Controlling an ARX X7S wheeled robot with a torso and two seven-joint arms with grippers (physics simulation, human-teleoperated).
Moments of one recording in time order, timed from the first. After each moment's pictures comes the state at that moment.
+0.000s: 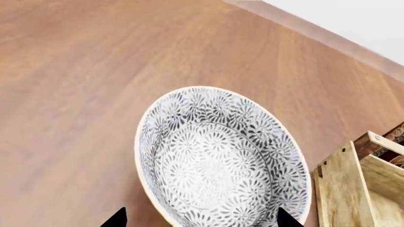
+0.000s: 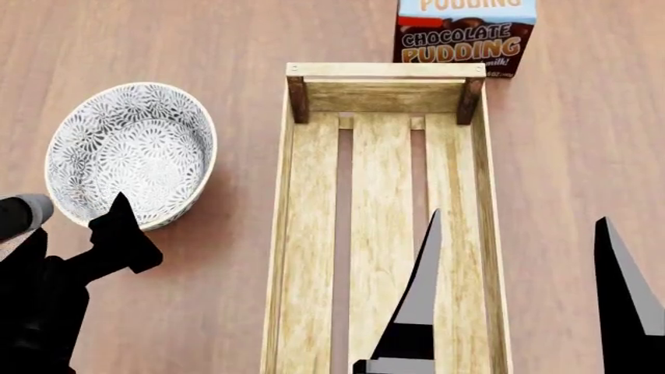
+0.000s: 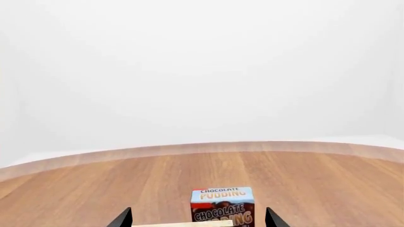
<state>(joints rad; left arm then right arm) -0.44 -0.09 0.01 0.20 -0.58 -0.55 -0.44 0.30 0.85 -0.56 -0.99 0.56 0.18 1.02</state>
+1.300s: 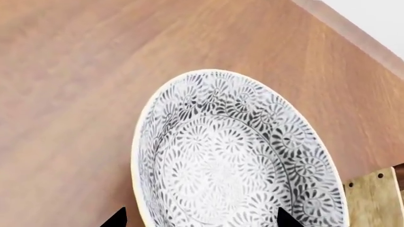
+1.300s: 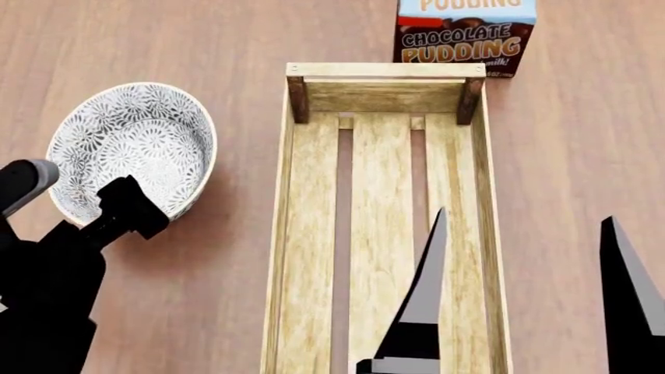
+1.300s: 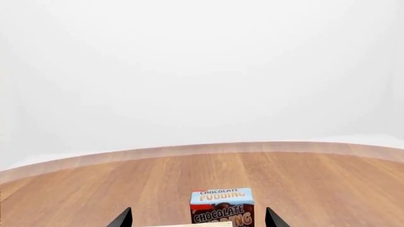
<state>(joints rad) -0.61 -0.09 0.01 -0.13 -0.72 -0.43 -0.46 0.31 0.87 -0.57 -0.99 0.57 0.15 1.04</state>
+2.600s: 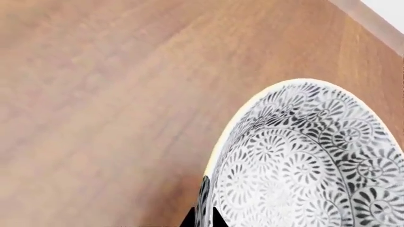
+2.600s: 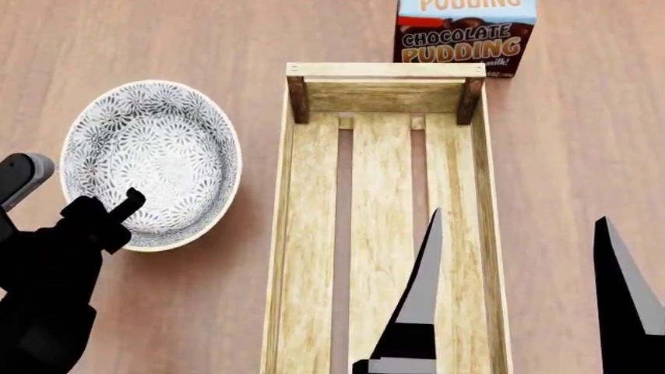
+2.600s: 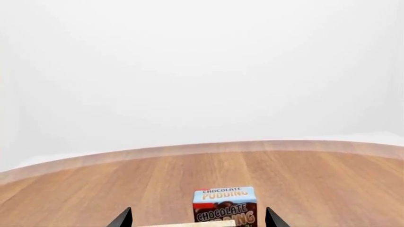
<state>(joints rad) -0.68 -0.11 0.04 -0.30 -0.79 -0.35 -0.50 0.32 0.87 -0.60 -0.98 0.57 0.13 1.04</state>
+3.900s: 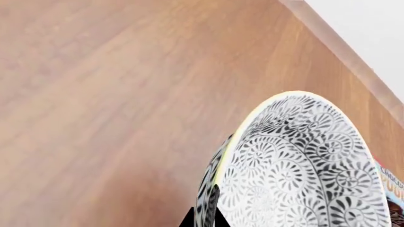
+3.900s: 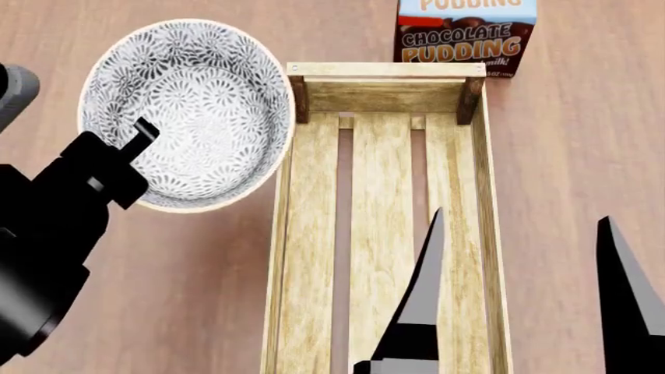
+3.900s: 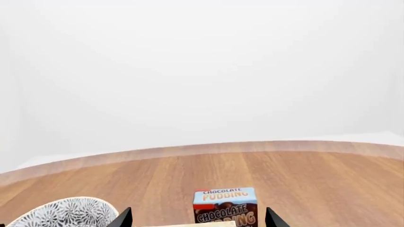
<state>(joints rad) -0.78 -0.11 0.07 0.18 -1.23 -0.69 -1.09 0.33 0.89 -0.61 -0.98 0.57 0.11 1.05</state>
